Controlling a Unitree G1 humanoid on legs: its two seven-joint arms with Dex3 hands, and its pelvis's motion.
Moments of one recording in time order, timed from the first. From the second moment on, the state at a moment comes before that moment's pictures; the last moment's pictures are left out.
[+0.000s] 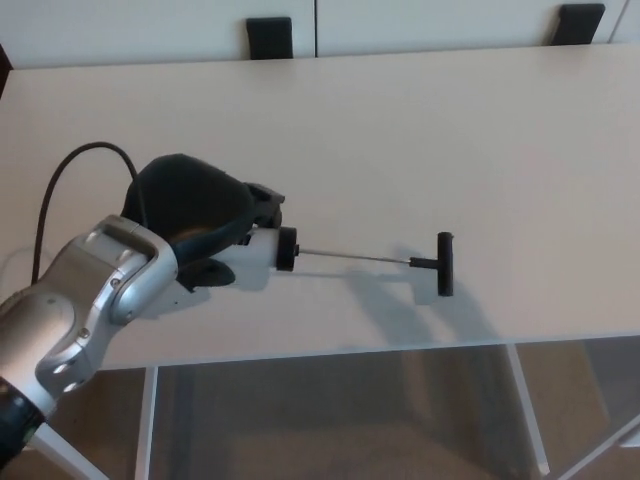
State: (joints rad) left_arm -0.53 0.66 -0.61 0.17 0.84 -0.03 -0.16; right_arm 0.03 -0.19 -0.38 -0.53 0.05 -0.24 0.16
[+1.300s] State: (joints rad) left_arm -0.63 0.67 -0.54 0.11 0.86 -0.06 -0.27; right_arm -0.23 -0.14 -0.31 0.20 0.21 0.07 0.21
